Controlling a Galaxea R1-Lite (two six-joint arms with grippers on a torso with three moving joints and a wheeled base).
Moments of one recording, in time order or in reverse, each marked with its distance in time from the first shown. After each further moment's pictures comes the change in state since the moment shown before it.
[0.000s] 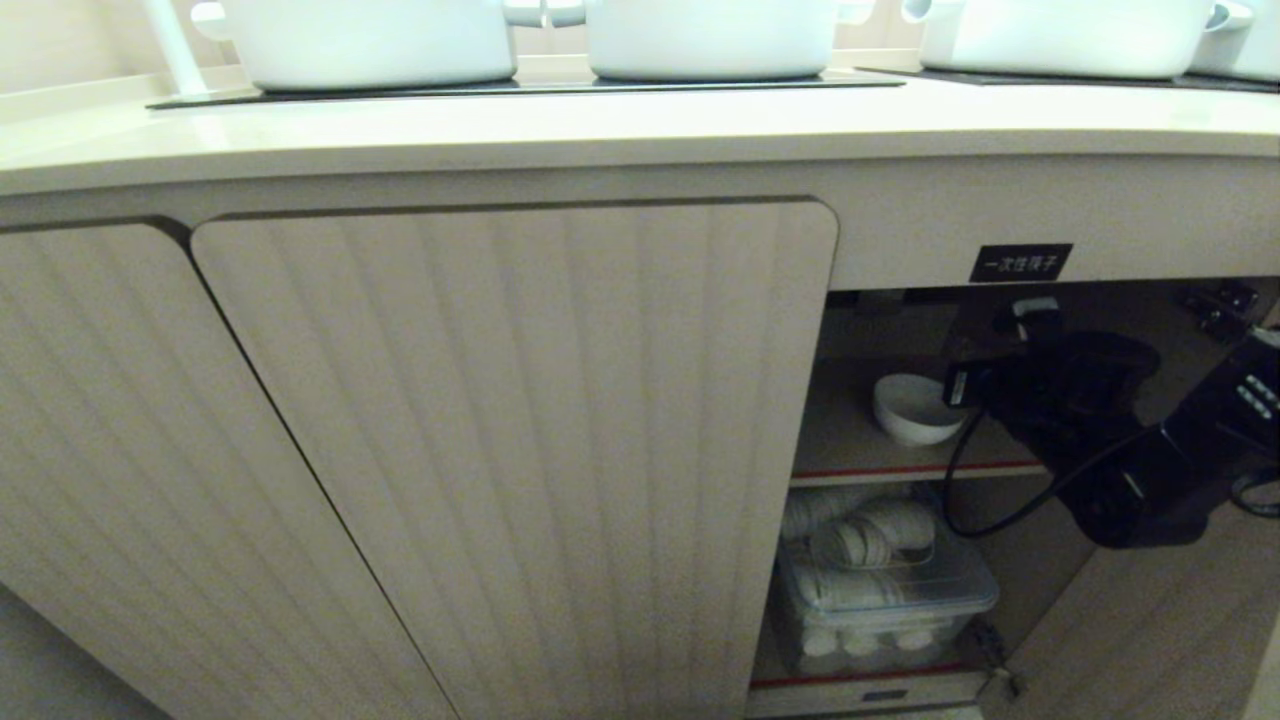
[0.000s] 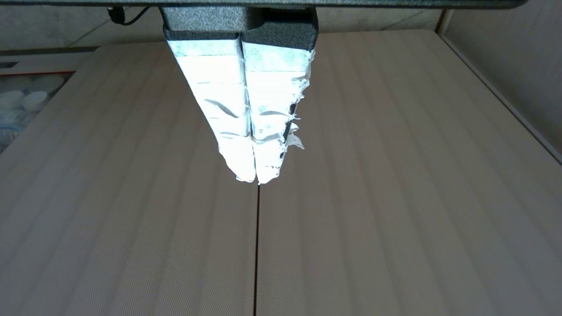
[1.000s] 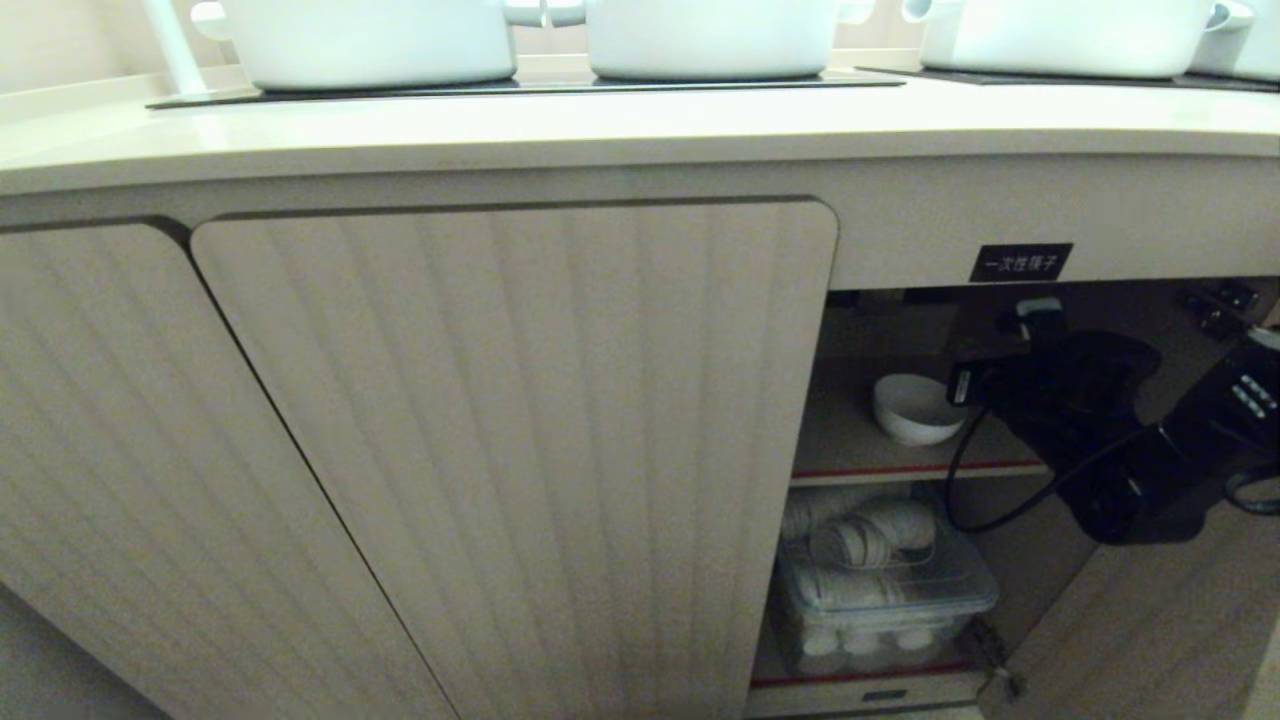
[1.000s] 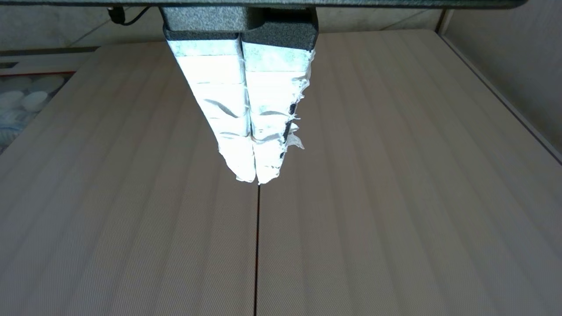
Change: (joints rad) left arm 0.000 0.000 0.000 0.000 0.000 0.000; right arm -0.015 0.019 -0.022 0.000 -0.001 -0.001
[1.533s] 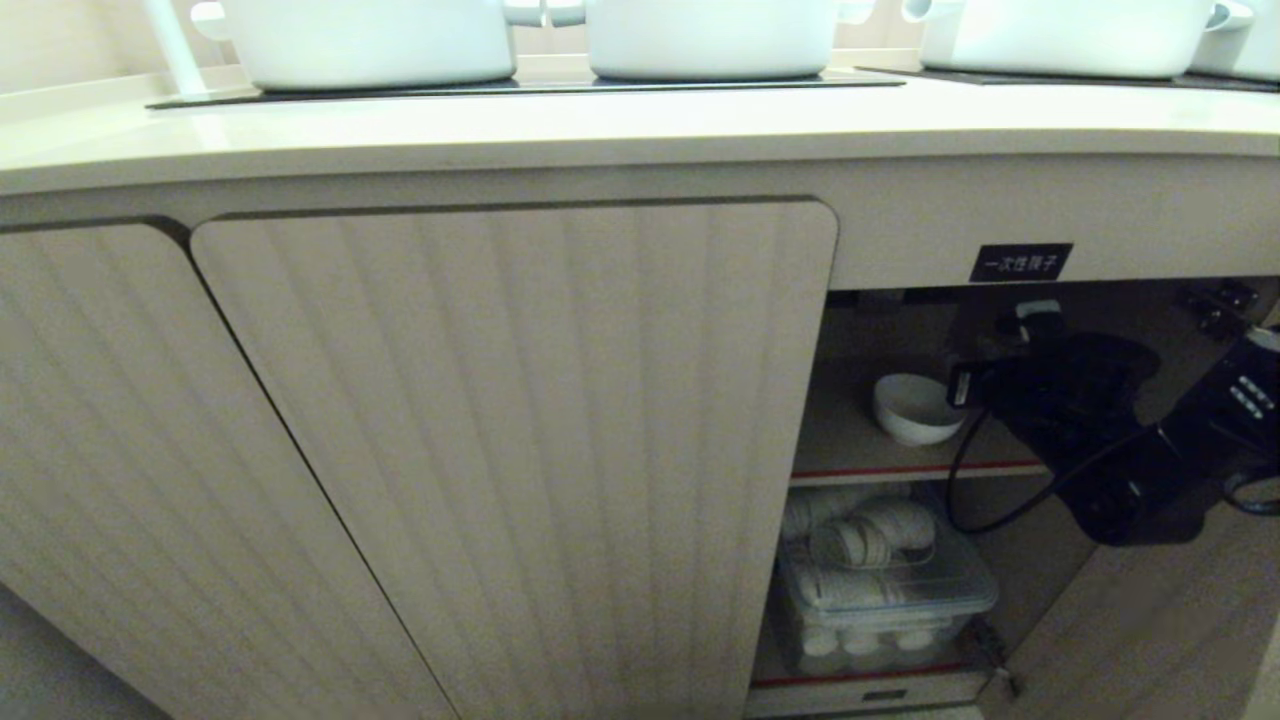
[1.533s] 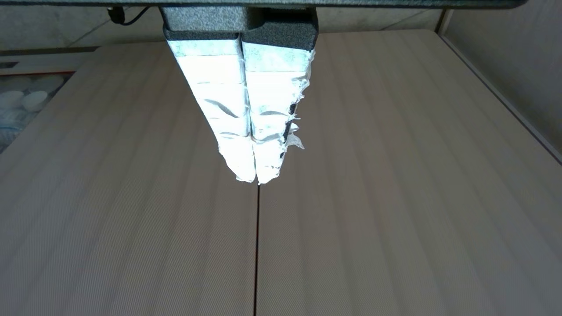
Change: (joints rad) left arm 0.000 0.000 0.000 0.000 0.001 0.000; right arm -0.002 0.006 0.001 0.000 0.000 -0.004
